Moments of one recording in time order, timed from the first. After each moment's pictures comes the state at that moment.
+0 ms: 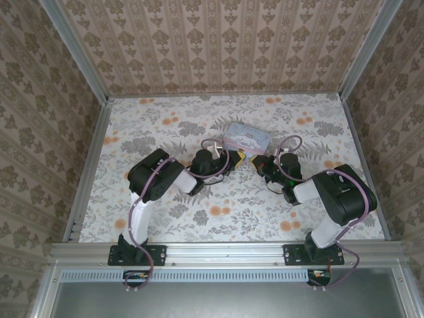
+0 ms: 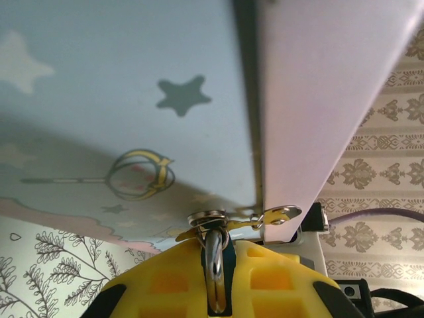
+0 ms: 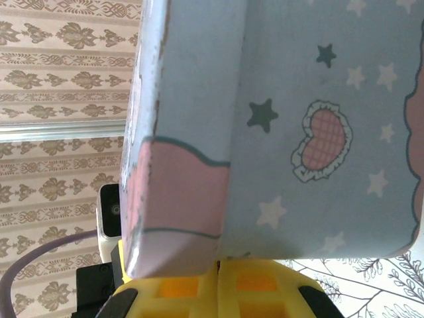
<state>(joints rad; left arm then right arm) -0.77 2.13 0.85 1.16 0.39 -1.43 0.29 1.65 0.38 0.94 -0.36 1.33</state>
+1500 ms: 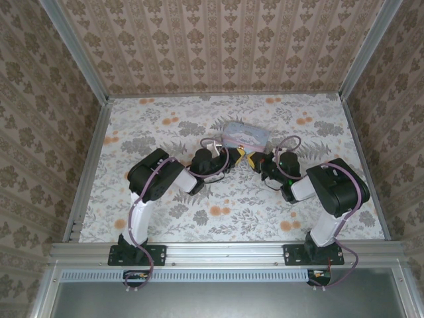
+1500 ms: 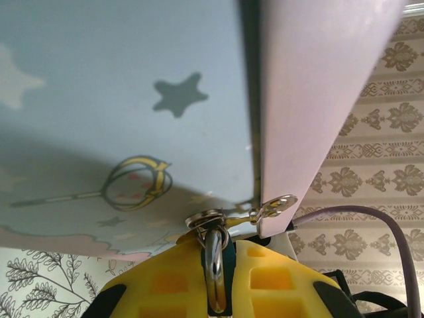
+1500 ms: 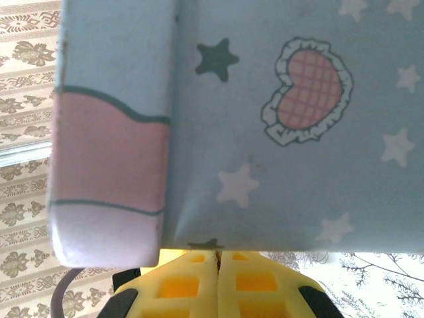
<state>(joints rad) -0.77 2.13 0.86 1.19 0.37 -1.43 0.28 1.74 0.41 1.09 -0.44 1.55</state>
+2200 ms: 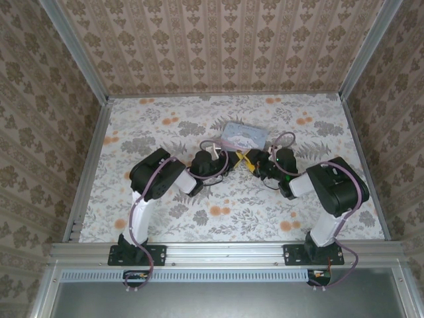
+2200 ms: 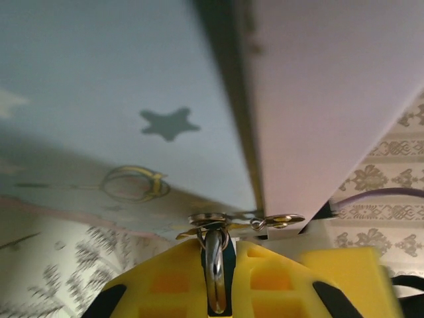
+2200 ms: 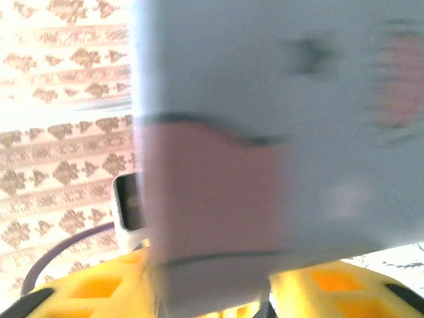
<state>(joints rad) -0.76 2.16 0.84 1.17 0.38 -1.40 0.29 1.73 0.47 0.92 -0.48 1.38</state>
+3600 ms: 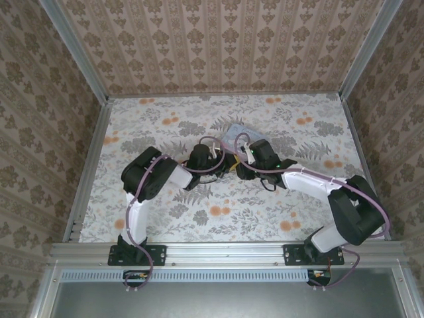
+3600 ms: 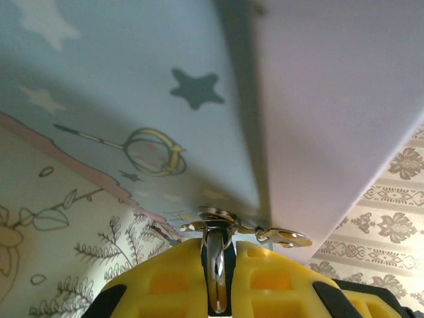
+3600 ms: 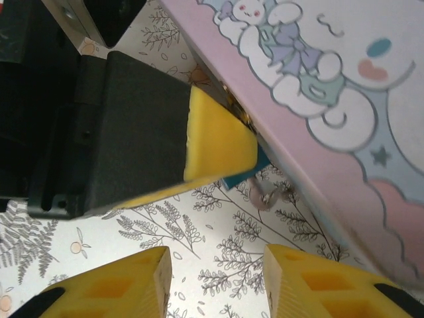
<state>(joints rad) -0.71 2.08 0.87 0.88 0.55 -1.37 0.55 1.50 0.81 -0.17 -0.05 0.24</state>
